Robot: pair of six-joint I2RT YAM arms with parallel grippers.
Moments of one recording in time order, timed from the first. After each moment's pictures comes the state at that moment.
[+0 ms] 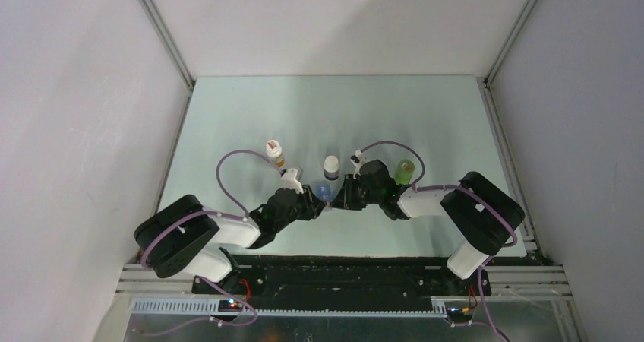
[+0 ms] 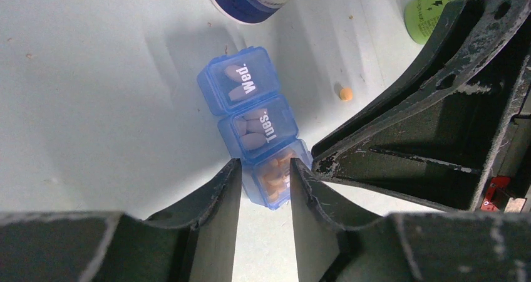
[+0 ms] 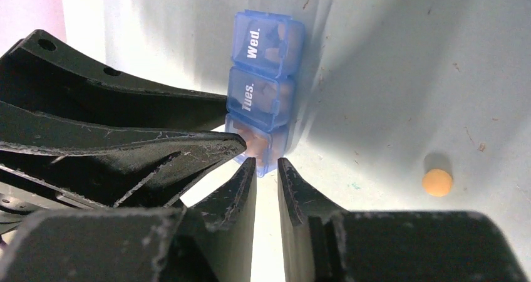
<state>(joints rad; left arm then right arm) -0.83 1.42 0.25 0.69 -0.14 -0.73 0.77 1.64 0.63 0.39 -0.29 0.80</state>
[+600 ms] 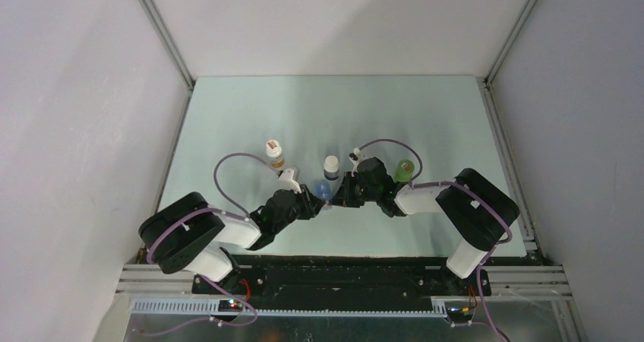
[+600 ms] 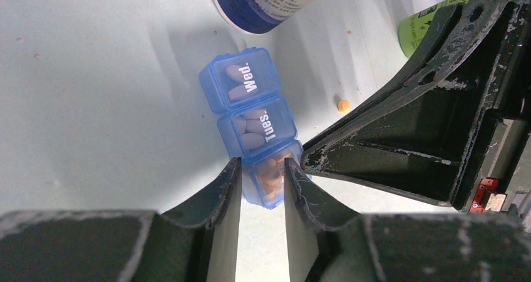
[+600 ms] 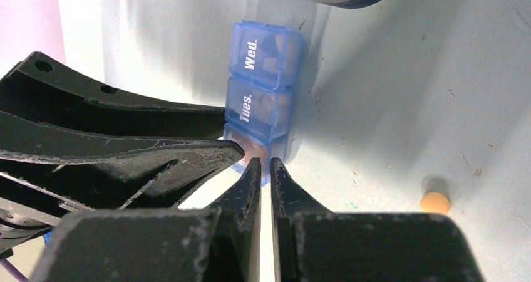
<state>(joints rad) -0.83 1.46 0.23 0.77 -0.15 -0.77 0.77 1.68 0.67 0.38 -0.28 0.79</state>
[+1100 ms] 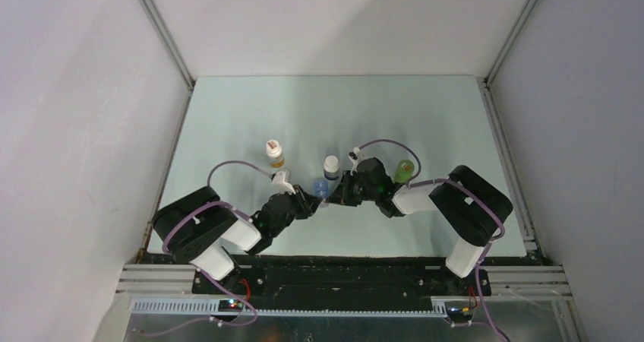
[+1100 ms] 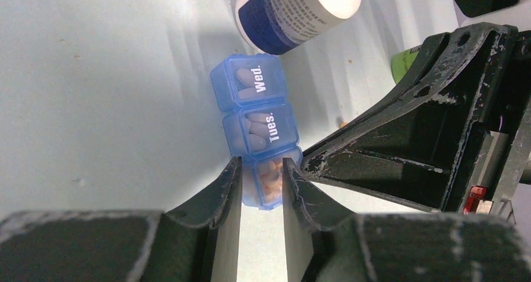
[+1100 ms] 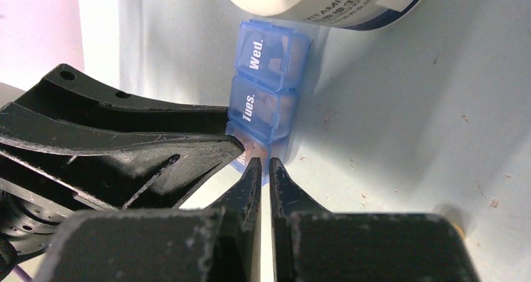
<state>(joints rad) -0.82 1.57 0.16 1.02 -0.20 -0.85 0.77 1.73 0.67 0.47 -0.29 0.83</state>
